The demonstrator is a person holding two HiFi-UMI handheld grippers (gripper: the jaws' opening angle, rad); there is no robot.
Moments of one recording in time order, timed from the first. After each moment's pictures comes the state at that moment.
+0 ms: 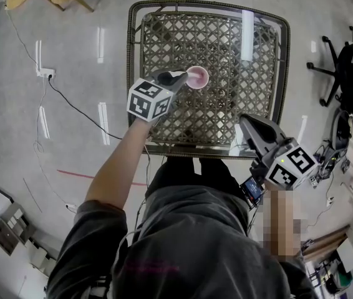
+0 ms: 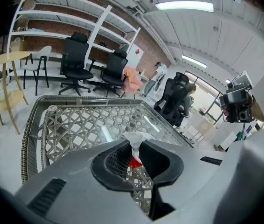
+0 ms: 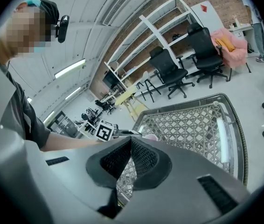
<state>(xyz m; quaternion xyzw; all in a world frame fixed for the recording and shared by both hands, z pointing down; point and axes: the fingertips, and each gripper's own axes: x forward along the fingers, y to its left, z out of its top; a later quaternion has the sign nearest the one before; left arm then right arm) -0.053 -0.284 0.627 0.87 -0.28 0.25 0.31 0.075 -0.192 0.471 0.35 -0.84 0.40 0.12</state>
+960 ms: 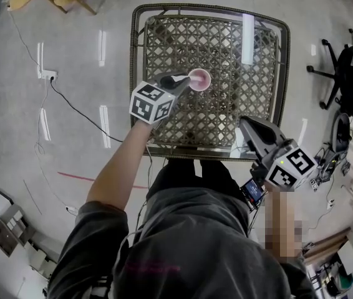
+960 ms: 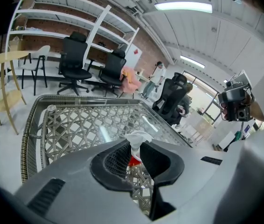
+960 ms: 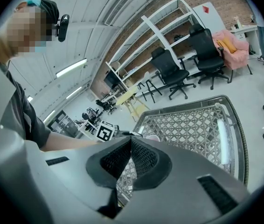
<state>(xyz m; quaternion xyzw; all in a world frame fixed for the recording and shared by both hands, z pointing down) -0.054 -0.278 0.623 0.88 -0.27 0.25 0.31 0.069 -0.190 0.463 0.35 -0.84 0.39 0.12</state>
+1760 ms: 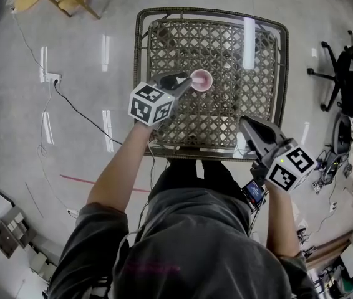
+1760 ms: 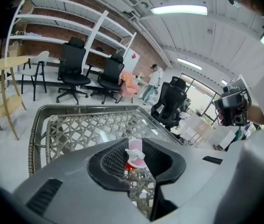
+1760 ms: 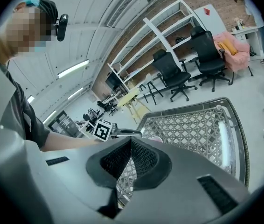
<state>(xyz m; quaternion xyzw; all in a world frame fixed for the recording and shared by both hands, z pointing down) -0.058 -0.279 0.592 0.89 -0.27 0.23 0.30 0.064 -0.185 0.452 0.35 -0.85 0.38 0.11</state>
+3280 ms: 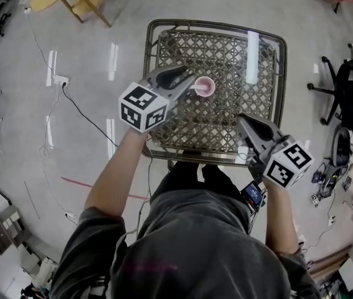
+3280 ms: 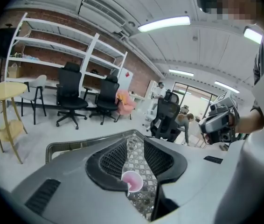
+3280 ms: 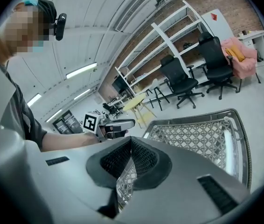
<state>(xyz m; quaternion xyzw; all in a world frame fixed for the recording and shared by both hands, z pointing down) -0.061 -0.296 0.469 0.92 -0.29 0.17 0.21 0.054 -0.192 0.418 0.34 -0.87 0.35 0.09</state>
